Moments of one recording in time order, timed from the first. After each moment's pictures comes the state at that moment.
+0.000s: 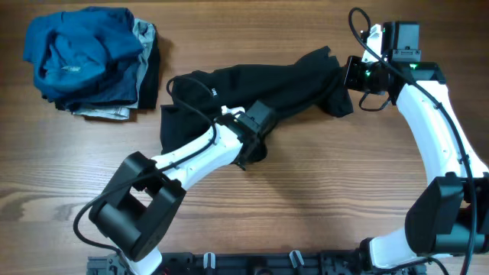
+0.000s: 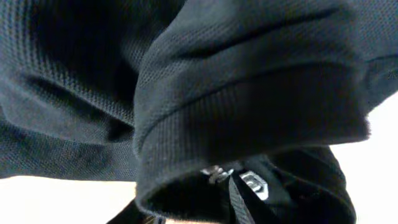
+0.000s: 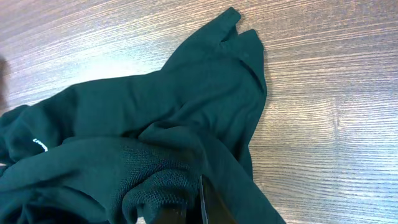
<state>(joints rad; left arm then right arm) -0.72 1.84 1.13 -0.69 -0.13 -0.90 -0.02 1.69 1.35 -0.67 -0.25 0.20</state>
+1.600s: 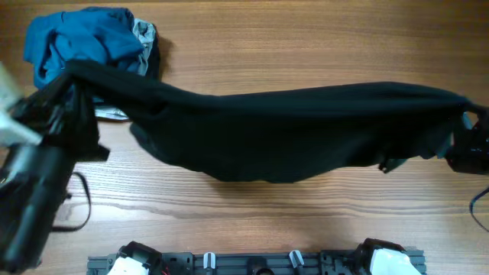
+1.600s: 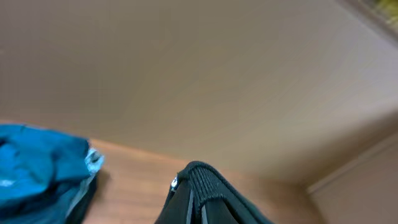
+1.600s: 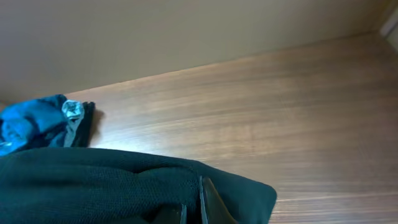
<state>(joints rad) -0.40 1.01 1.92 -1.03 -0.24 -0.46 -0.21 1.19 2.22 -1.61 -0.25 0.09</state>
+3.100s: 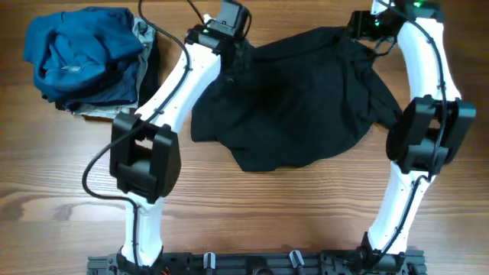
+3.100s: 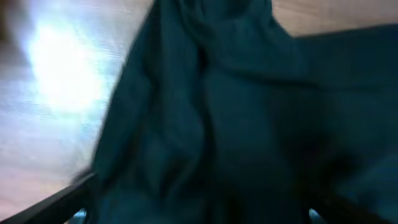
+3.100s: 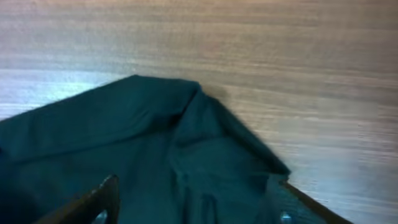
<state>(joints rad) -0.43 2.17 1.92 -0.92 -0.14 -0.59 -0.08 2.32 2.13 -0.86 -0.12 -0.08</state>
